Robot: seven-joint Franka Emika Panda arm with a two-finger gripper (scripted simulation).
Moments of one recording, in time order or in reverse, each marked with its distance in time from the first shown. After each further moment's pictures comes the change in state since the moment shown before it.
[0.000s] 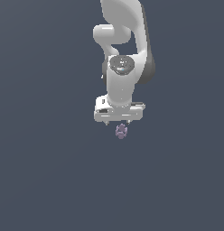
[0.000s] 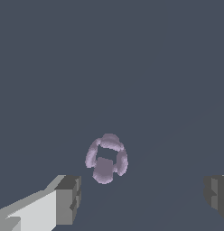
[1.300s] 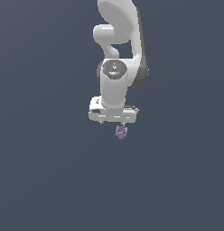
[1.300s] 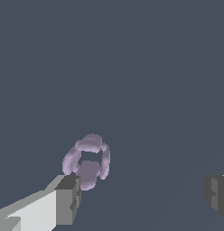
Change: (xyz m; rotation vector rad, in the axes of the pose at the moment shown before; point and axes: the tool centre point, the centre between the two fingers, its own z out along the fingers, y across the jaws) arm -0.006 0.026 0.014 -0.024 -0.010 0.115
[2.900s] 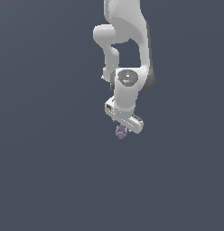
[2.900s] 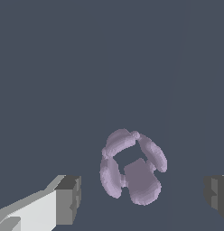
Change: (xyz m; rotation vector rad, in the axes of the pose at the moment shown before) arm -0.020 -0.051 0.048 0.038 0.034 0.640
